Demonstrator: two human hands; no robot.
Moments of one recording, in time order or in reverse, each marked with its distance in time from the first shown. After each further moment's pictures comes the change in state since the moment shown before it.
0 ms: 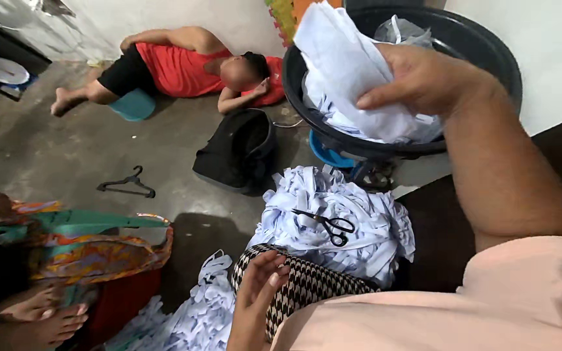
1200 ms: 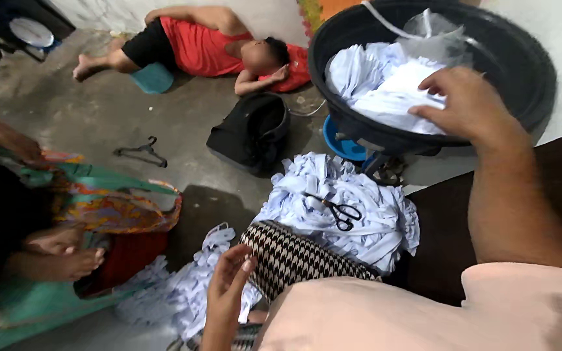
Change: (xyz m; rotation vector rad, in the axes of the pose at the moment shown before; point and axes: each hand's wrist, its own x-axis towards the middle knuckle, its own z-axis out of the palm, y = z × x) left_hand -0.049 -0.026 -0.062 0.144 0.293 0.094; right_hand -0.057 0.049 0.004 -0.963 0.379 0.232
